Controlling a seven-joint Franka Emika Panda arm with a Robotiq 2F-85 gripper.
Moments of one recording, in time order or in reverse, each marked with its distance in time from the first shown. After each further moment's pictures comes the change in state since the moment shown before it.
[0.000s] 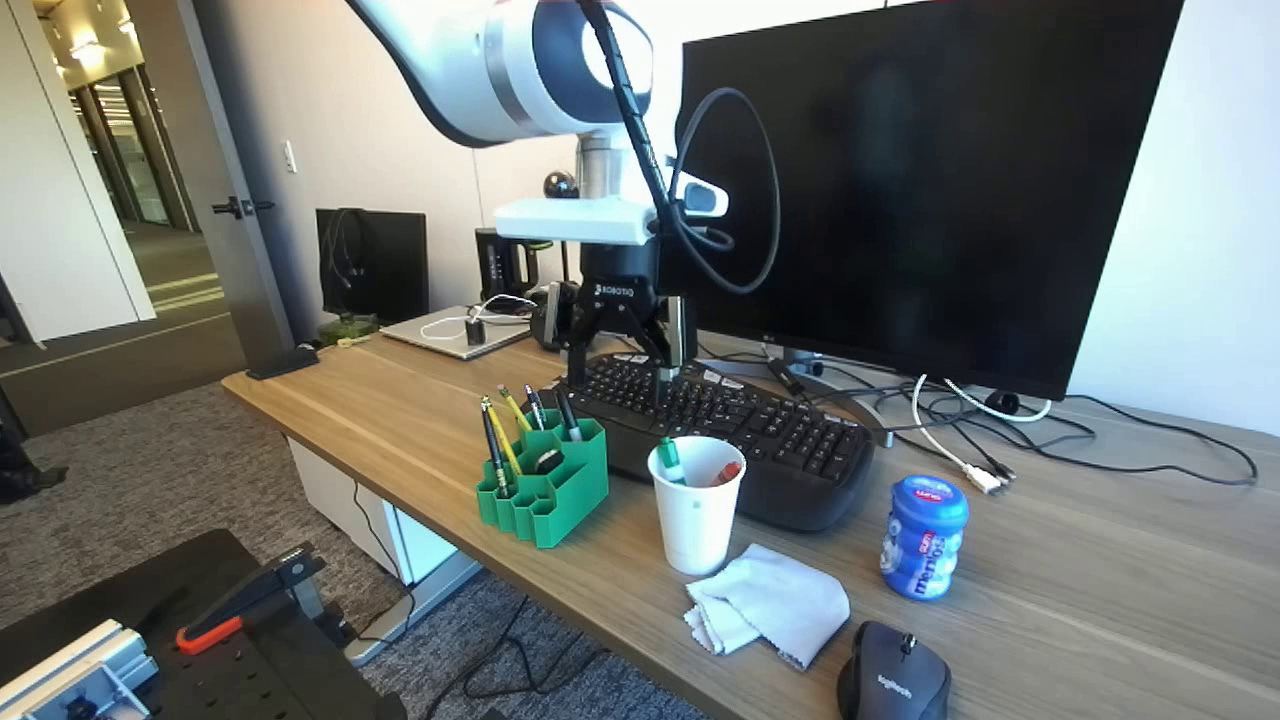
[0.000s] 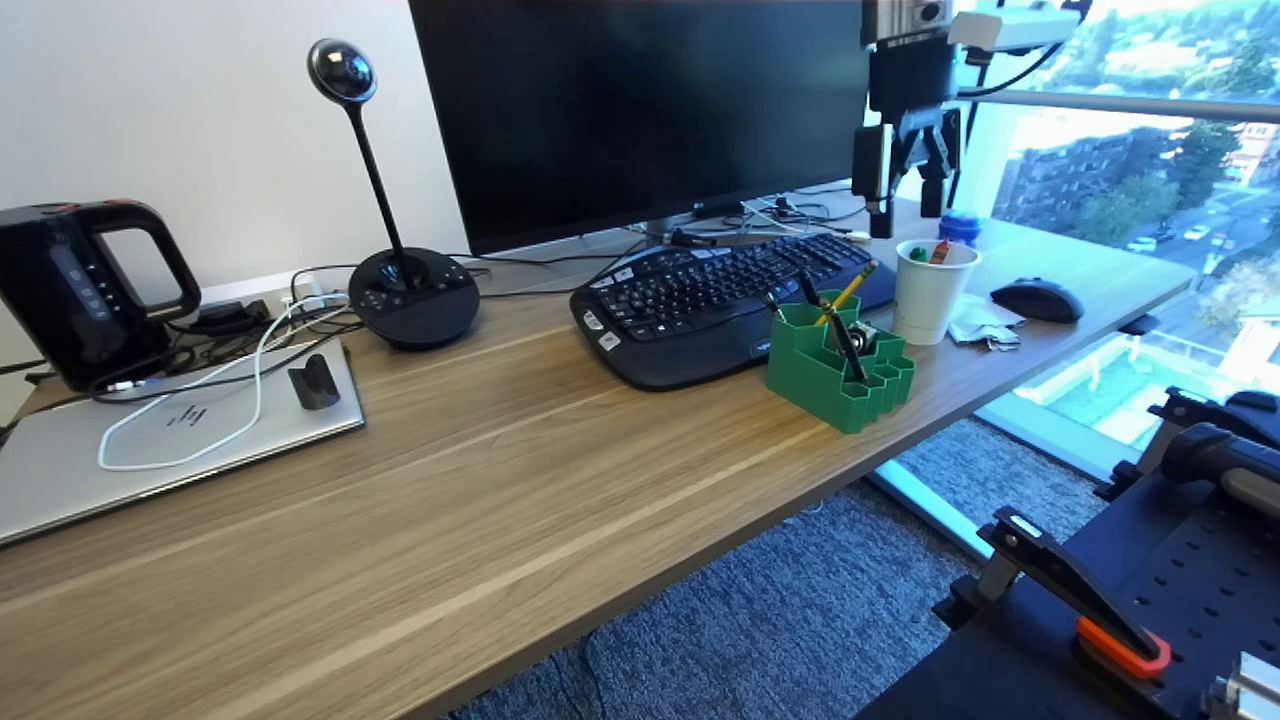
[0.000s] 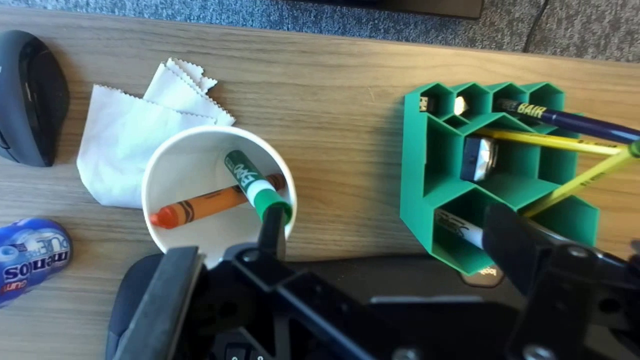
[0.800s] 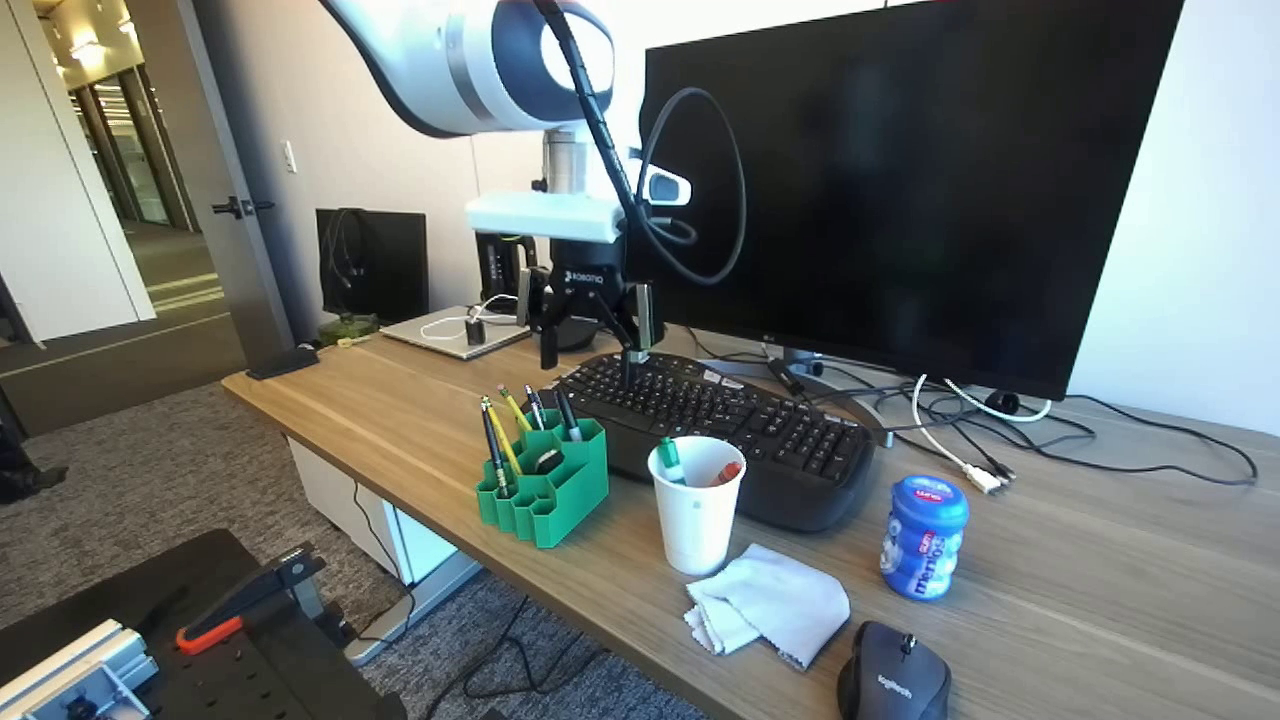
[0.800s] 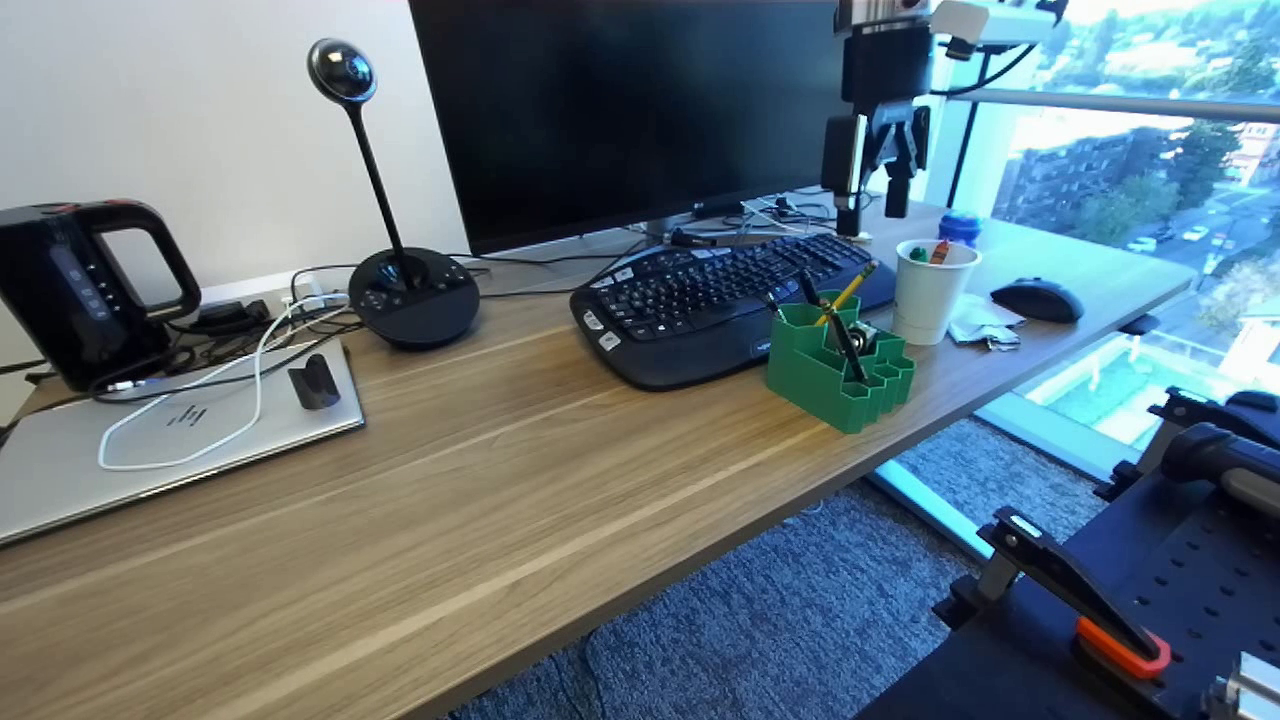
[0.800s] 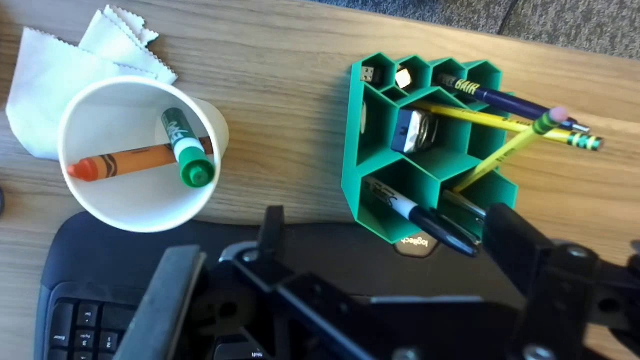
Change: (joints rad) arm 0.017 -0.031 0.039 -0.044 0.043 0.081 -0.045
